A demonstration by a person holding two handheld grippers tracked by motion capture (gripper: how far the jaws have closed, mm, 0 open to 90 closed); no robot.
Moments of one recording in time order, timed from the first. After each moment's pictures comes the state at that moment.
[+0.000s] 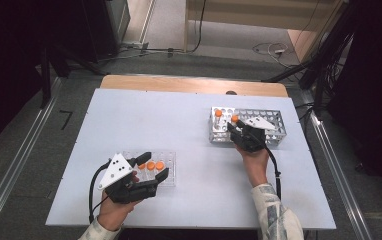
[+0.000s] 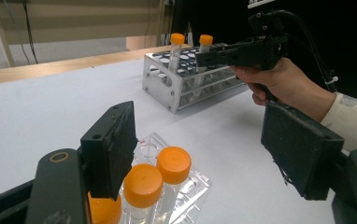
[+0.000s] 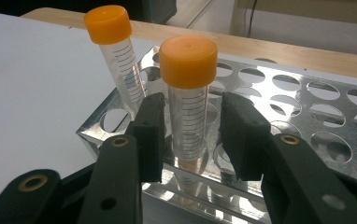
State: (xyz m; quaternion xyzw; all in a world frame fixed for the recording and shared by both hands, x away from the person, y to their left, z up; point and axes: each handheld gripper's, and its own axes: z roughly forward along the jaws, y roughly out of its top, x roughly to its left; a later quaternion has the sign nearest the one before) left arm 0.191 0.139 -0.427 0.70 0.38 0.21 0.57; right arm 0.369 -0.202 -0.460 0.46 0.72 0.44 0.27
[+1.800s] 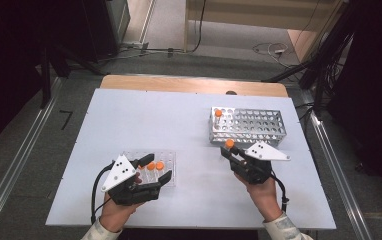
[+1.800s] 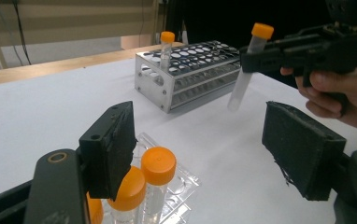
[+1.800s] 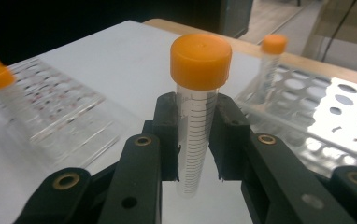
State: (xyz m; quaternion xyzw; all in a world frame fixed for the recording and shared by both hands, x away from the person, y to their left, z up) left arm 0.187 0.130 -0.428 0.70 0.37 0.21 0.57; right arm 0.264 -0.198 -0.428 0.34 0.77 0.50 0.21
